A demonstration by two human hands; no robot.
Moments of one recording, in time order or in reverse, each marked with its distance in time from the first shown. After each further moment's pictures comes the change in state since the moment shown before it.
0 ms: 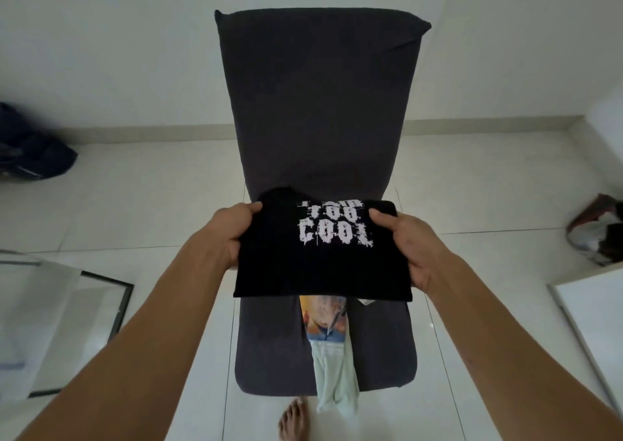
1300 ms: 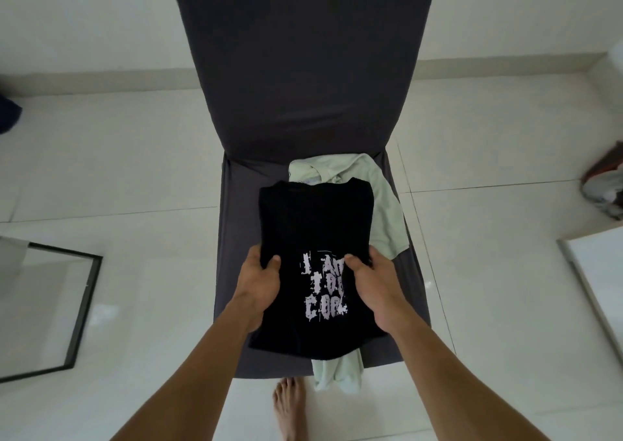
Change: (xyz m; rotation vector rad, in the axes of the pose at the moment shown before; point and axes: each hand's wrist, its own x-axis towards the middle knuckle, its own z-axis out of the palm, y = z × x) left_hand 0.114 -0.201 0.021 0.275 0.030 0.180; right_hand 0.100 0.203 -0.036 -0.331 0.219 -0.086
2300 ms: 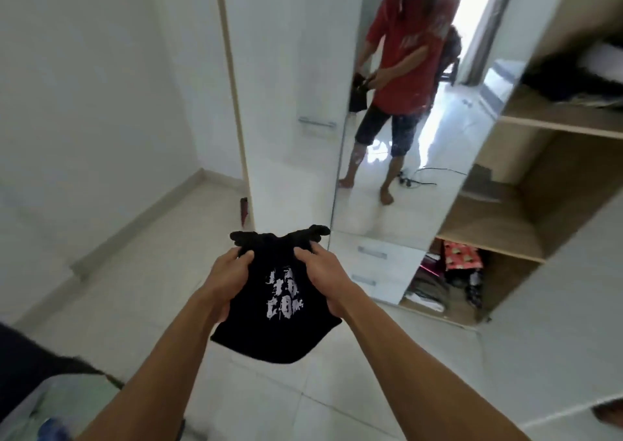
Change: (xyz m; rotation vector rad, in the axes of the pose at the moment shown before) left_hand -0.584 0.170 0.319 0.535 -0.888 0.477; right_hand -0.541 -0.064 -0.429 0.573 0.696 -0.178
